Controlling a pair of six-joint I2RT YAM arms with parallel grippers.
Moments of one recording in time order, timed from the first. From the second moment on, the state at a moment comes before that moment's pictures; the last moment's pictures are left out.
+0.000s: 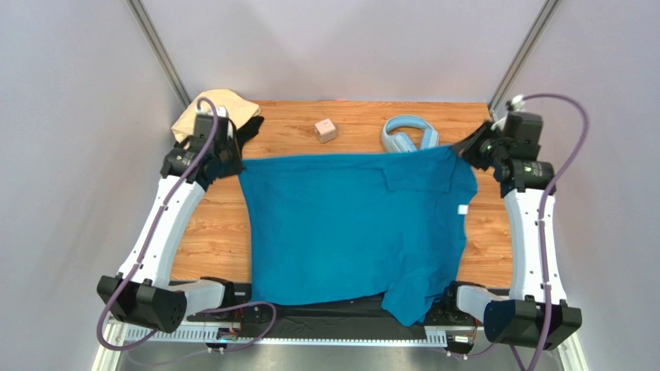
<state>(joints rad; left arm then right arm) -0.20 1.21 1.44 -0.94 -0.19 -0.37 -0.13 1.15 1.41 -0.75 -0.24 0.55</state>
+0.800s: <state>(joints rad) -0.20 1.39 1.26 -0.85 -0.10 -0.39 -0.08 1.41 0.98 -0.64 -0.30 0.54</state>
